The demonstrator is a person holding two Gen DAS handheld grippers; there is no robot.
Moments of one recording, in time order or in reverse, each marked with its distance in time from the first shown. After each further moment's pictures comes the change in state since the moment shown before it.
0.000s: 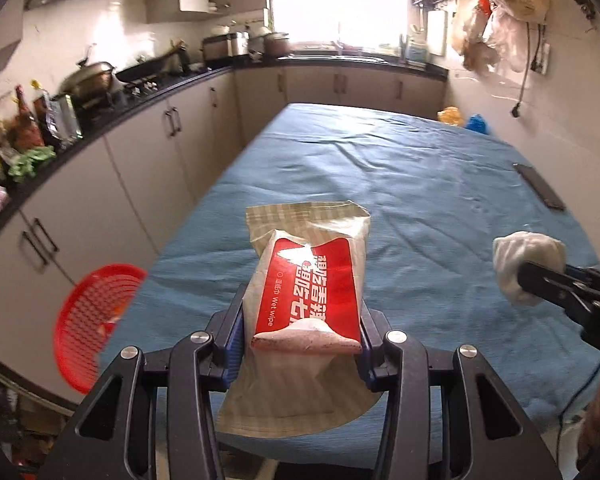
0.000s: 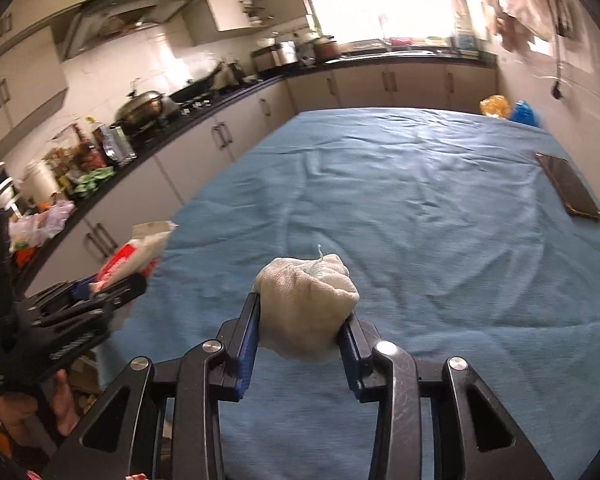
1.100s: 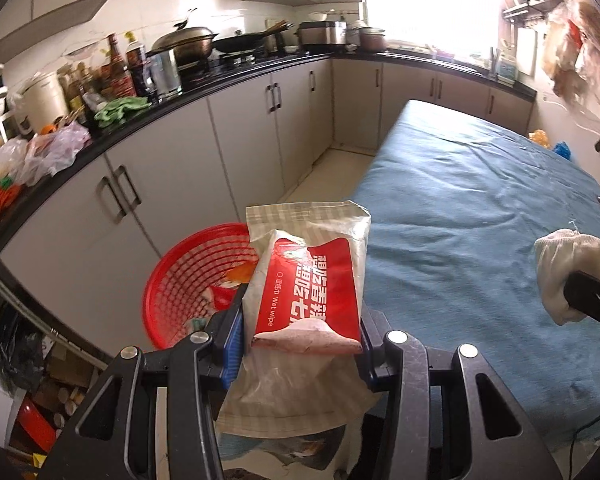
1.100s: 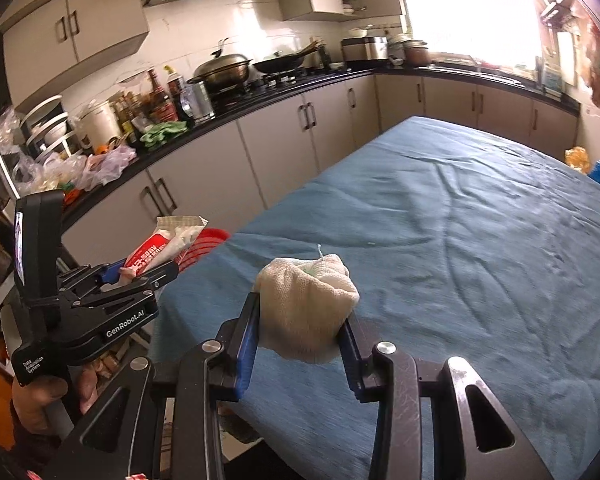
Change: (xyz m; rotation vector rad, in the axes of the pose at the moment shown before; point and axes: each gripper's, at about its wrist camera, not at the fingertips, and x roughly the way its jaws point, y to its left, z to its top) left arm -0.012 0.127 -0.039 -0.186 0.034 0.235; right arm 0.050 0.130 0.005 -0.225 0.052 0.163
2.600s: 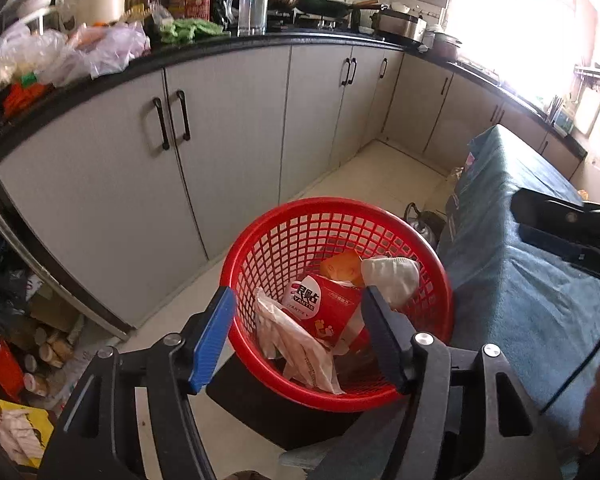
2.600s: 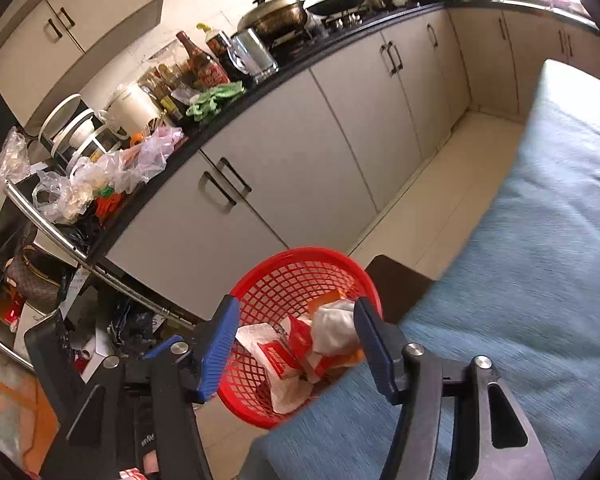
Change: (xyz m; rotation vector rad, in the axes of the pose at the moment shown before) left arm 0.068 0.139 -0.010 -0.245 0.080 0.023; right arm 0.181 0.090 0.080 0.084 0.168 0.302
